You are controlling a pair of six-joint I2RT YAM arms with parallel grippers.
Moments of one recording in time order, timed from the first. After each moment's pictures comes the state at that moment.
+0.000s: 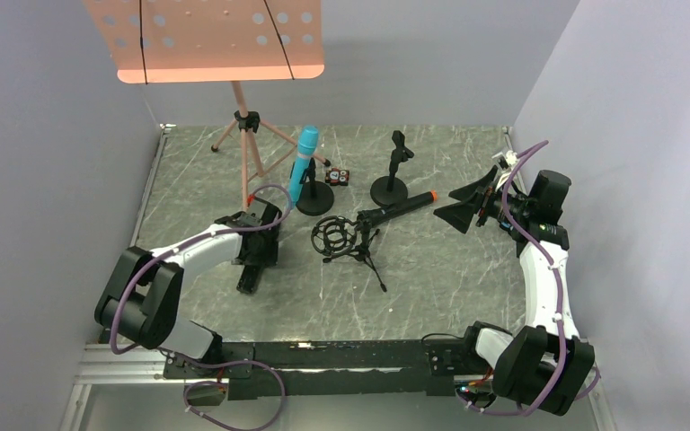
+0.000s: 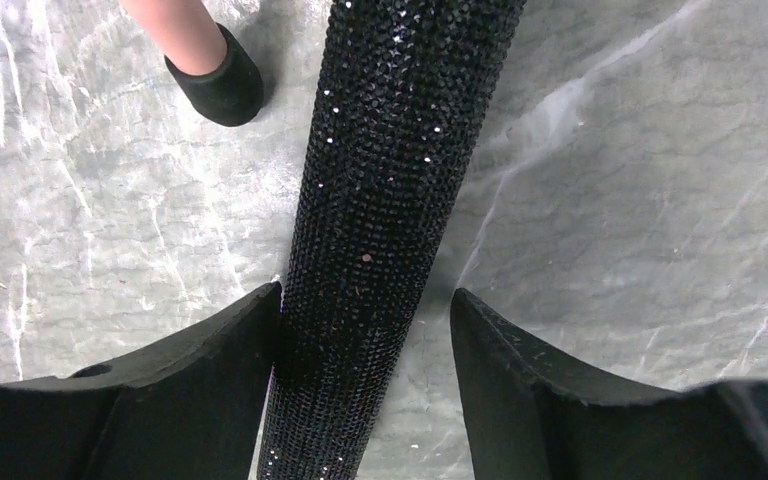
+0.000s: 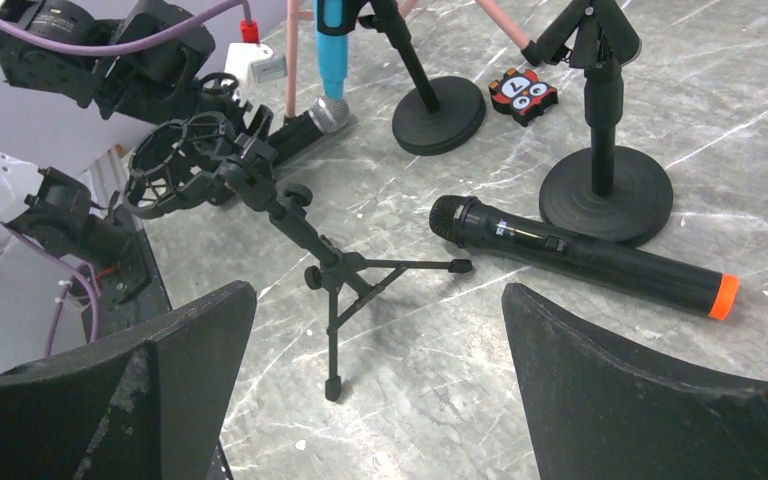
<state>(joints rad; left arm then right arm) -0.44 1.46 0.76 -0.50 -0.26 -0.39 -0.33 1.07 0.84 -0.25 -1.28 -0.08</state>
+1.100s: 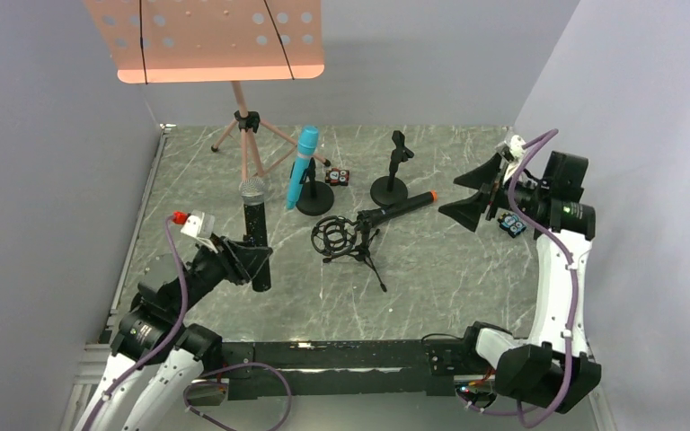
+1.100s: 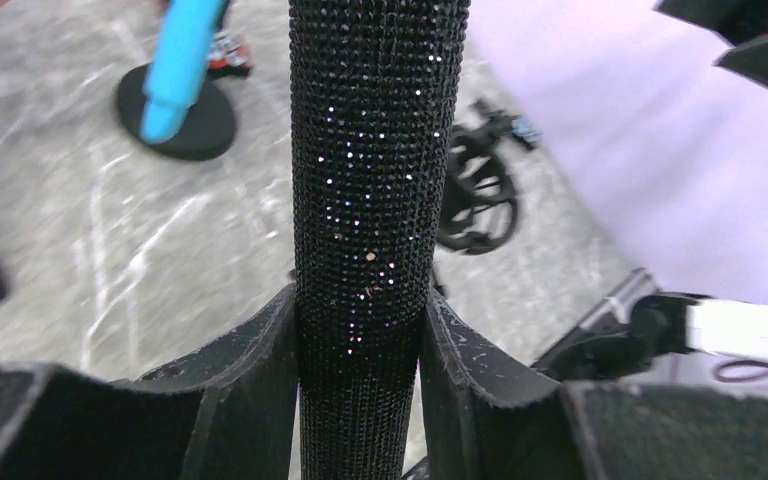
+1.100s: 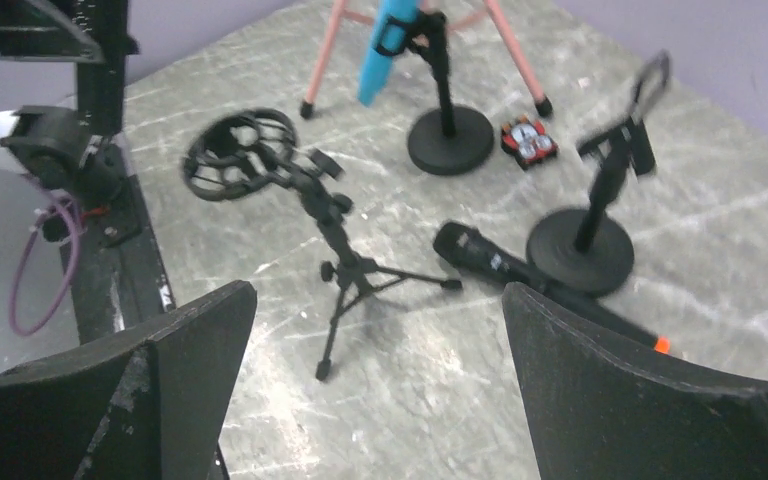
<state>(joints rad) -0.44 0.31 0.60 -0.45 0.18 -0.50 -0.31 1.08 1.14 -0.74 -1.31 -0.46</state>
